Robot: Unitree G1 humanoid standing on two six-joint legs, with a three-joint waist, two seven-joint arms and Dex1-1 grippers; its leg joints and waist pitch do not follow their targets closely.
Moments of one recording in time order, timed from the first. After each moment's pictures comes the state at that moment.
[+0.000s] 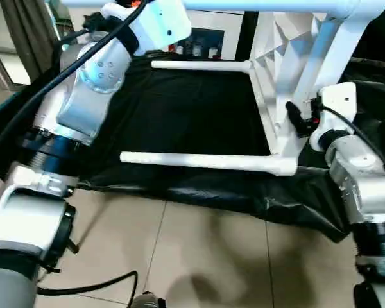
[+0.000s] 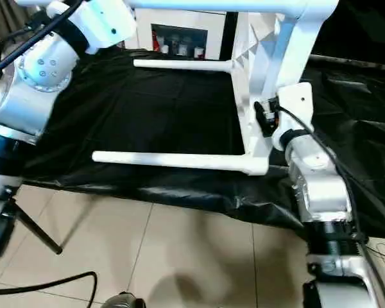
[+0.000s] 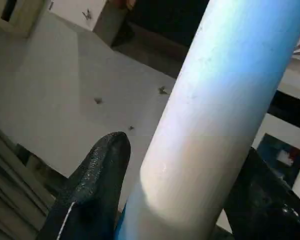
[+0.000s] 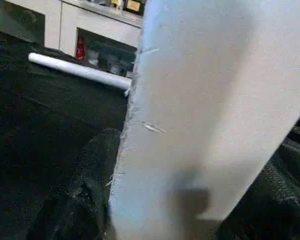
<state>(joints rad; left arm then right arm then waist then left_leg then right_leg) -1.04 0.45 -0.20 0.33 0.49 -0.05 -0.26 -0.55 -0.41 -0.07 0.20 0.10 0.35 0.20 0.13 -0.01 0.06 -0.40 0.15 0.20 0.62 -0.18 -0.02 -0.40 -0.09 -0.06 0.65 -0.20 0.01</state>
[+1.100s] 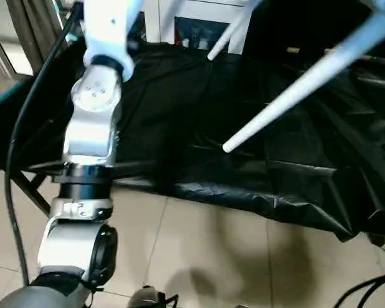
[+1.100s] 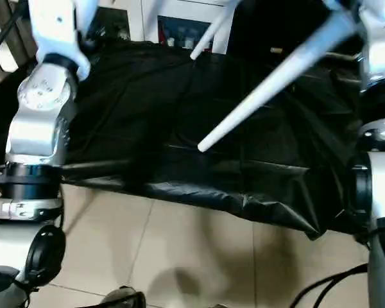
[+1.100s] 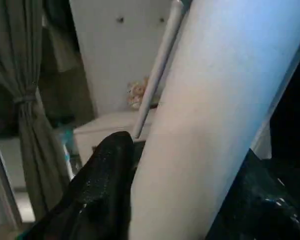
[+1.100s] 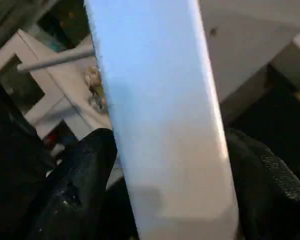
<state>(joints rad) -0.89 0.19 0.16 0.27 0.15 0.25 -0.06 -1.35 -0.65 0.04 0.93 -0.09 -0.21 0.52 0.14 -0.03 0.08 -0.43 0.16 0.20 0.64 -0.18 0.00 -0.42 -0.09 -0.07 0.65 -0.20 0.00</state>
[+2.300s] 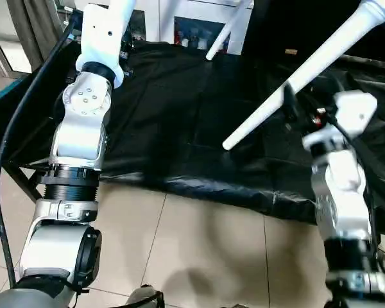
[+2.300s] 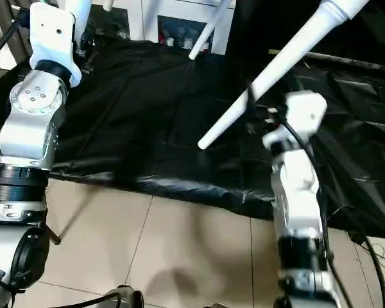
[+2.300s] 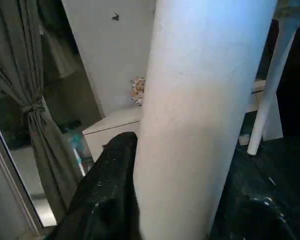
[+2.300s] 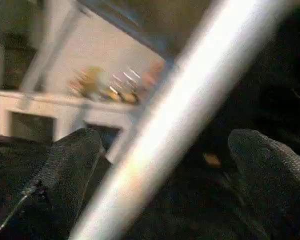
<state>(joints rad) -0.87 0.28 0.10 0.31 0.16 0.21 -0.08 -0.43 -0.17 -0.19 0.23 0.14 -0.15 0.09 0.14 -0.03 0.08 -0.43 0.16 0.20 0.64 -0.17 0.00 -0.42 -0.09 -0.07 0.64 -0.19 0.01</state>
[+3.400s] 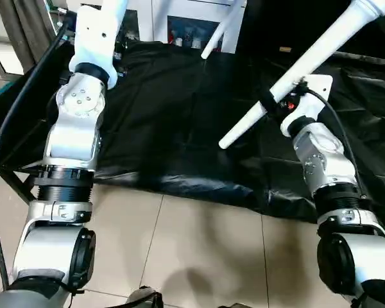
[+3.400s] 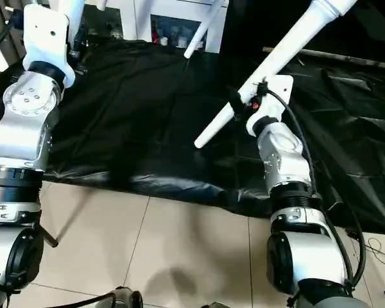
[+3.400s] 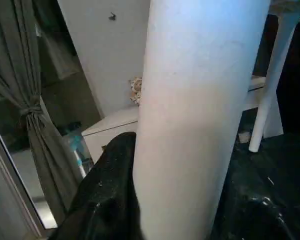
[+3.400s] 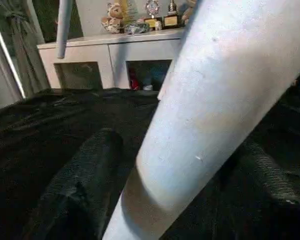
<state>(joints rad) -0.85 0.31 0.10 0.32 0.15 0.20 -0.08 -0.84 -0.22 -0.23 0.82 0.26 0.02 0.38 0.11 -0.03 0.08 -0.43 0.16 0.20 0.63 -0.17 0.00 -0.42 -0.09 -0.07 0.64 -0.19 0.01</state>
